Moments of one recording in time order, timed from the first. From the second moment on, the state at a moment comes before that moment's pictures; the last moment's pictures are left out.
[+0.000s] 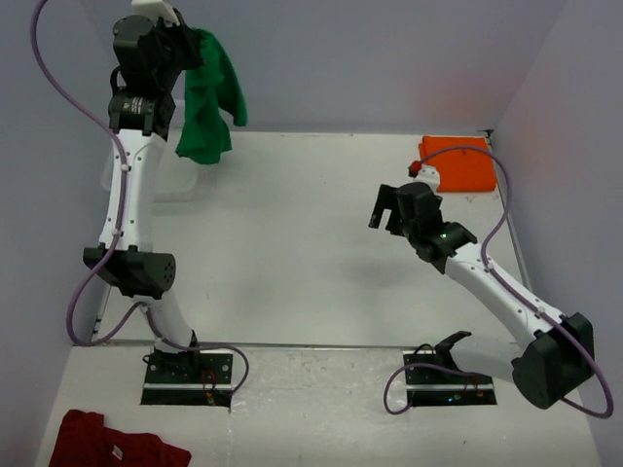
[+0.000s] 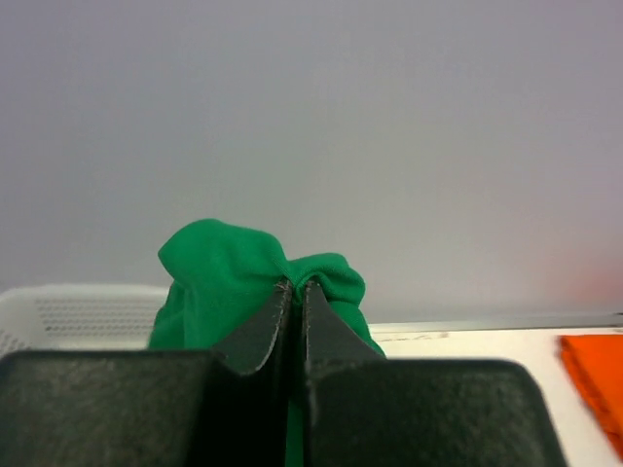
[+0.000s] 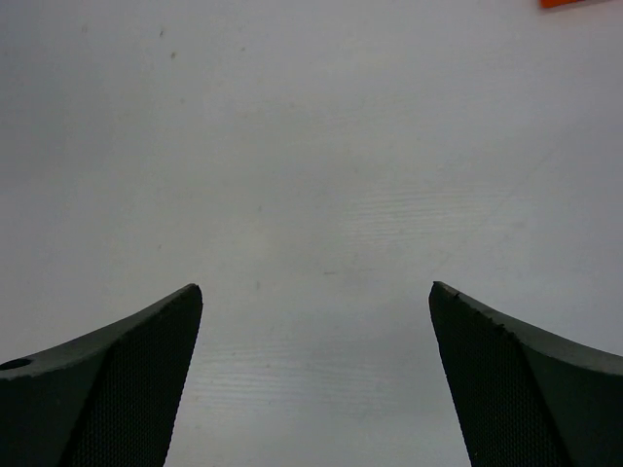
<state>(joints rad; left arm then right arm) -0.06 1.88 2.31 -0.41 0.02 -0.18 0.53 1.21 0.93 -0.40 0.34 0.53</state>
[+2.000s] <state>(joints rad) -0.41 1.30 0.92 -0.40 -0.02 -0.38 0.69 1.95 1.58 -0.54 -0.12 0.40</state>
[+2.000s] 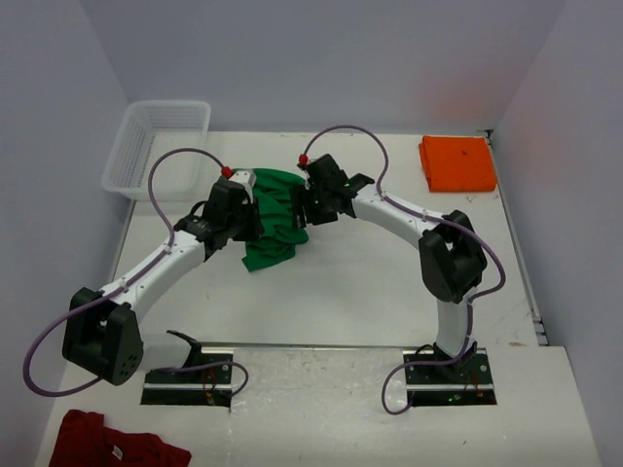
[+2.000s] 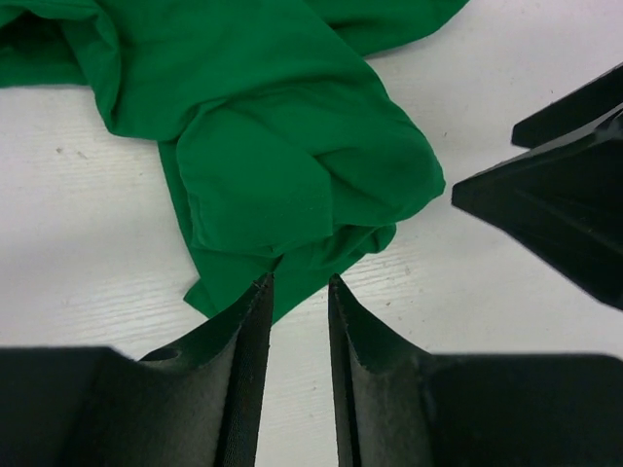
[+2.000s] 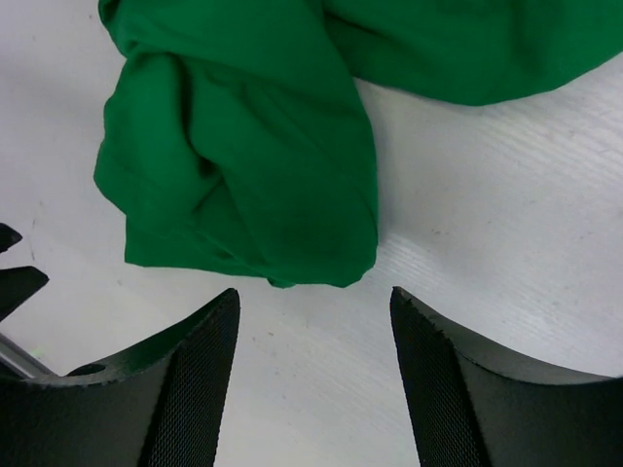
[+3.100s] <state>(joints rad) -0.41 1.33 0.89 -0.33 -0.16 -0.45 0.70 2.06 1.57 -0.56 -0.09 0.43</state>
